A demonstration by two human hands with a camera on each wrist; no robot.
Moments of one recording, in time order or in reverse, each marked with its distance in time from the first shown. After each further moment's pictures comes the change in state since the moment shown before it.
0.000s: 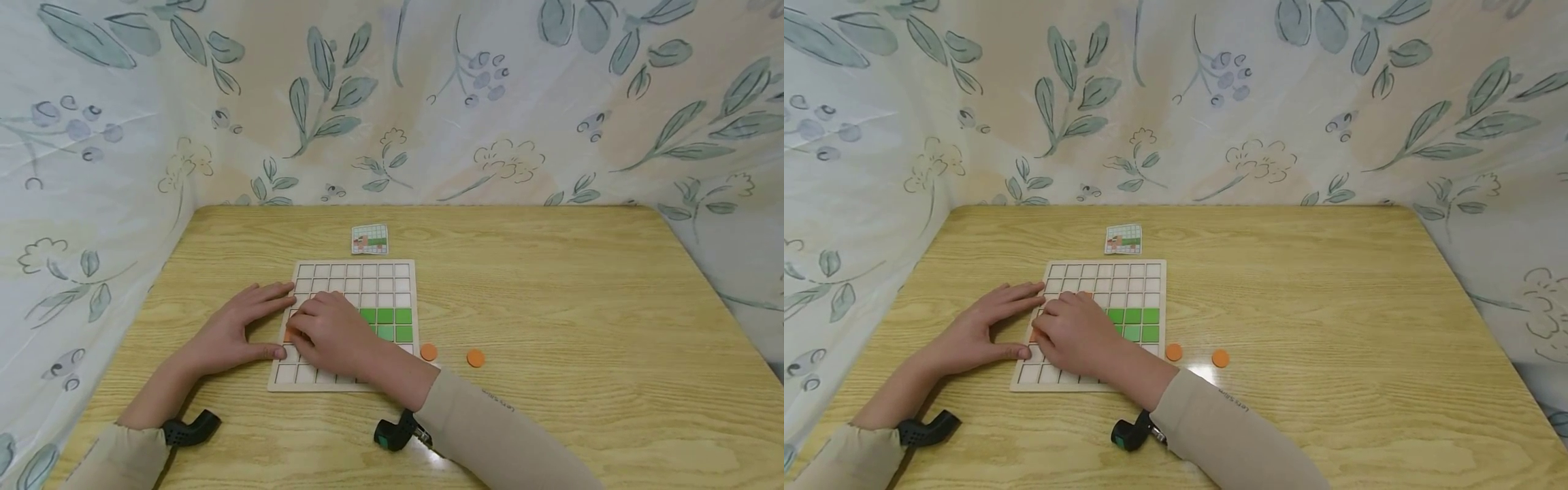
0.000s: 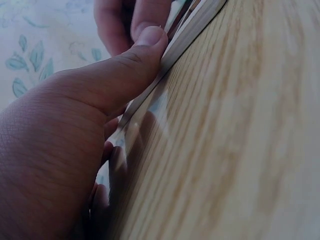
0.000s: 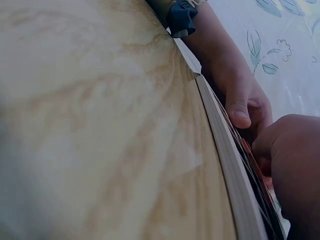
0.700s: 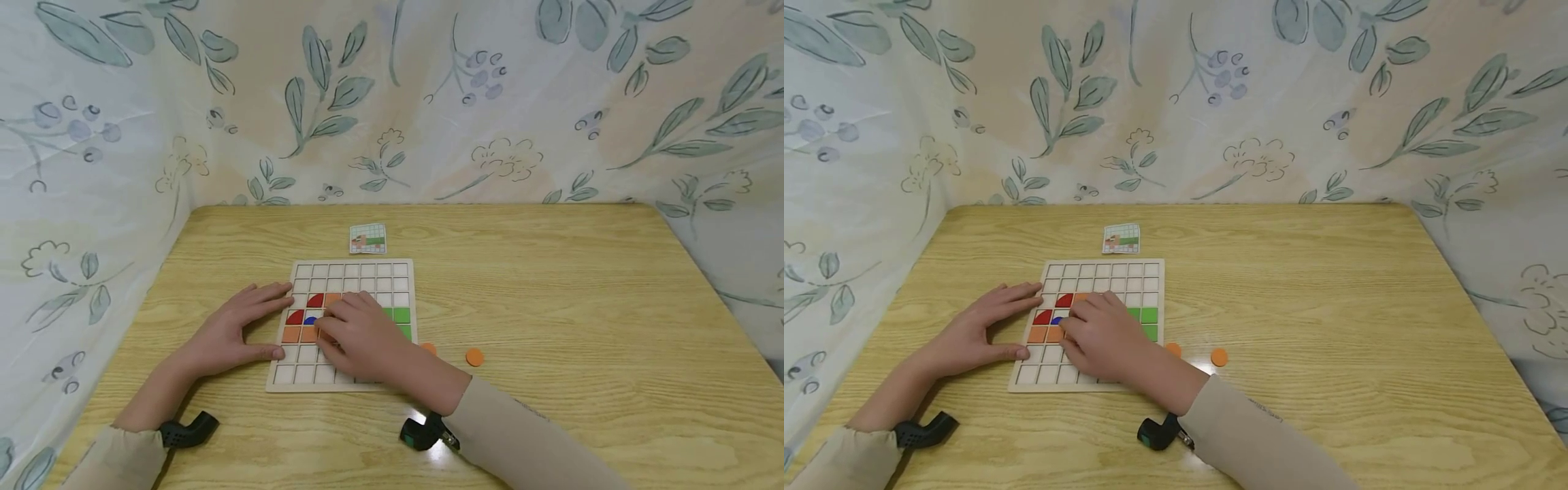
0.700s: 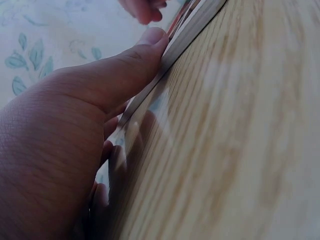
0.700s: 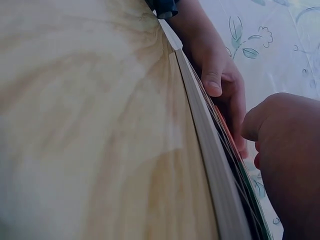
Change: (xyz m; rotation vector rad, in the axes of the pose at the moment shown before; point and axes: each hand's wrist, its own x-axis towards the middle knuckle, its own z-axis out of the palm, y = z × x) left_hand 0.002 0.002 -0.003 -0.003 -0.015 -0.032; right_hand -0.034 0.010 -0.030 -0.037 0.004 0.022
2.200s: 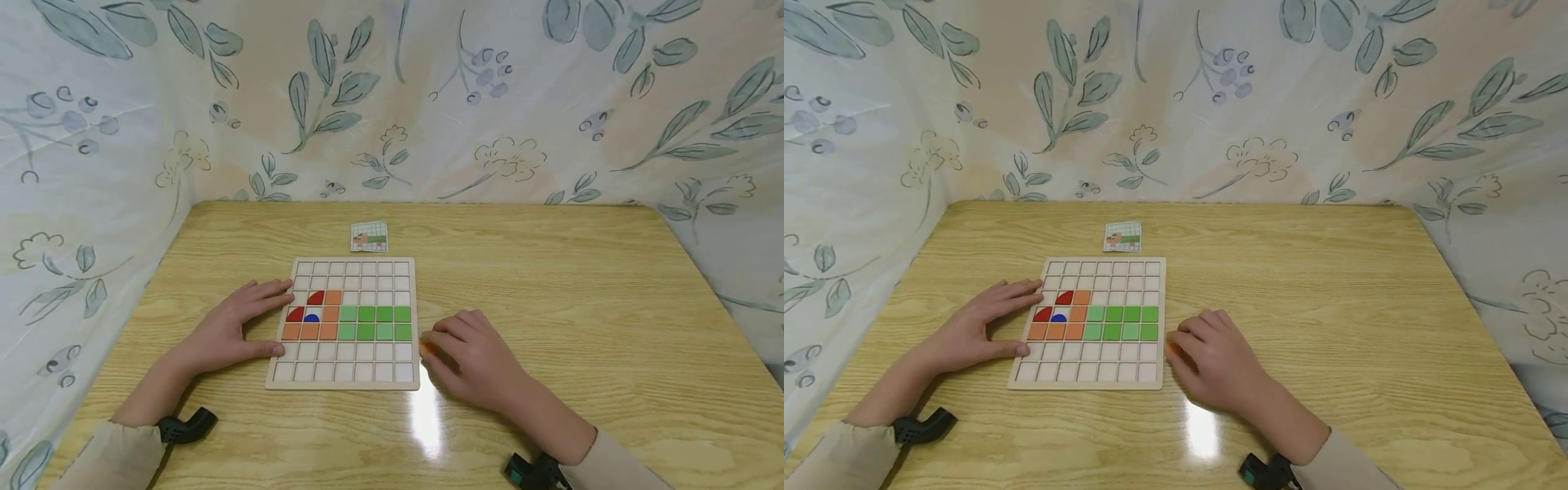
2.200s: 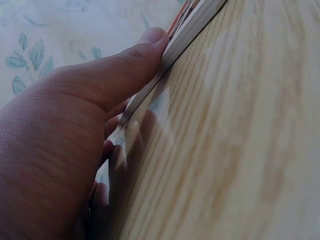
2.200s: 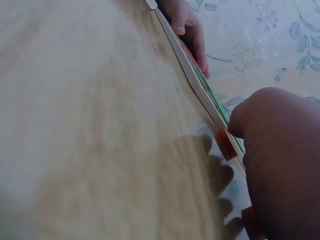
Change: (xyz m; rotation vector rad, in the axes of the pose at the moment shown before) left_hand -0.003 -0.001 0.000 0.029 -0.009 -0.015; right_hand -0.132 0.049 -0.058 0.017 0.191 0.050
